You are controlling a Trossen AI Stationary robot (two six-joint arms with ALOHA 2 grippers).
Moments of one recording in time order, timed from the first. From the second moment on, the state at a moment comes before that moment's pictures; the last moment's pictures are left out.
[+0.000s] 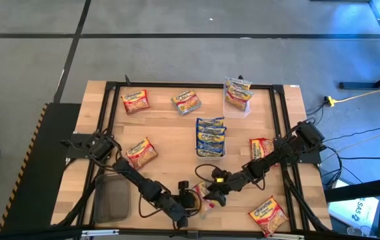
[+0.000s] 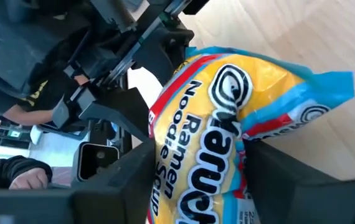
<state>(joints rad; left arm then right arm) -0.61 2.17 1.27 0.20 -0.45 -0.47 0.54 1.87 0.68 0.74 0.10 1.08</state>
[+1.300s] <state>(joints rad) -0.65 2.05 1.27 0.07 -0.56 -0.65 0.48 1.81 0.68 0.47 -0.14 1.09</state>
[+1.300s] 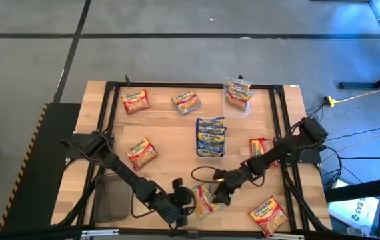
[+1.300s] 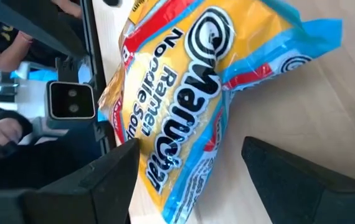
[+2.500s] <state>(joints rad) -0.65 2.11 1.27 0.10 -0.54 -0.68 0.49 1.74 0.68 0.42 -0.06 1.15</state>
